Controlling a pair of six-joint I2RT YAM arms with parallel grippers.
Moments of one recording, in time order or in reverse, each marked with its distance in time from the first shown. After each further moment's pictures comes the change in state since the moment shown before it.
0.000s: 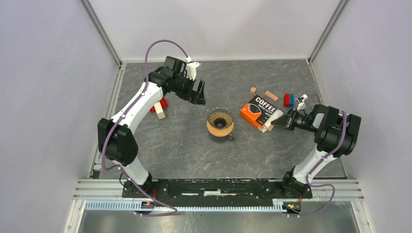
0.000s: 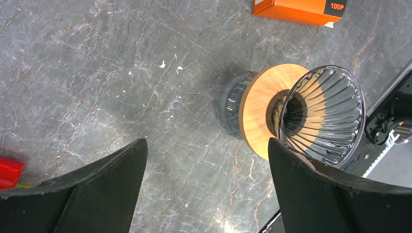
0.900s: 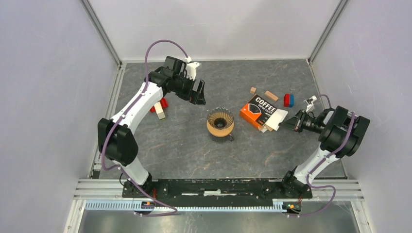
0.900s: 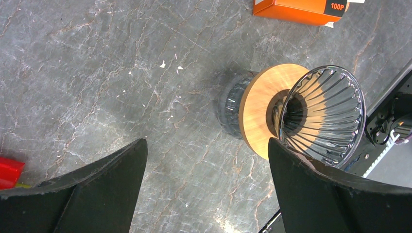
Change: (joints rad) left arm 0.000 0.000 0.000 0.000 0.000 0.000; right arm -0.111 0.011 0.105 -0.350 -0.037 -0.293
